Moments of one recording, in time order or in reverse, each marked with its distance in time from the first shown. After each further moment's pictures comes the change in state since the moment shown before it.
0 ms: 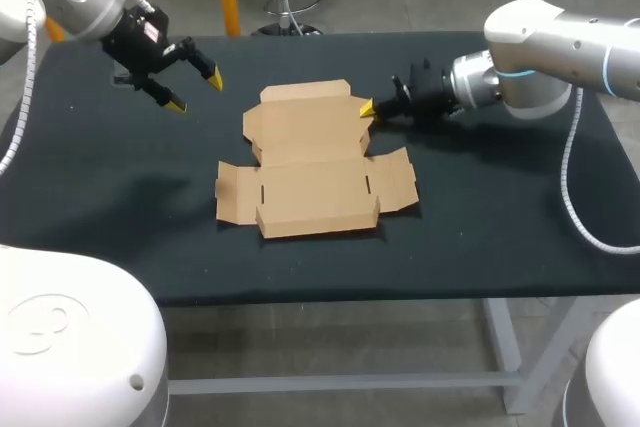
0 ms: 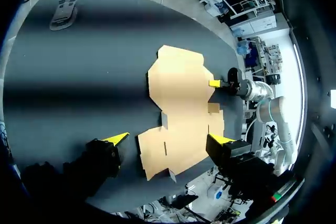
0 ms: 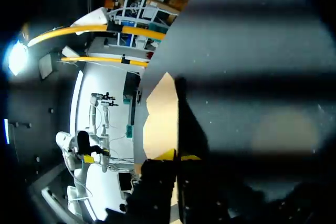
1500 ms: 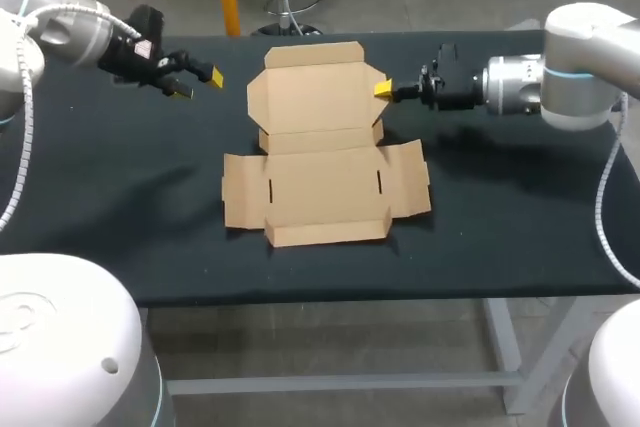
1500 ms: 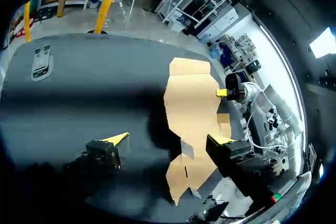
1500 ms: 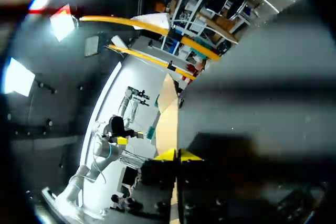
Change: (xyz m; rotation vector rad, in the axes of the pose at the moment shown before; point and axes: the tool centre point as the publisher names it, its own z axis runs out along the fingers) left arm 0.006 -0.019 0.002 0.246 0.112 0.348; right arm 0.067 -0.021 -0.061 -0.136 0.236 -0.285
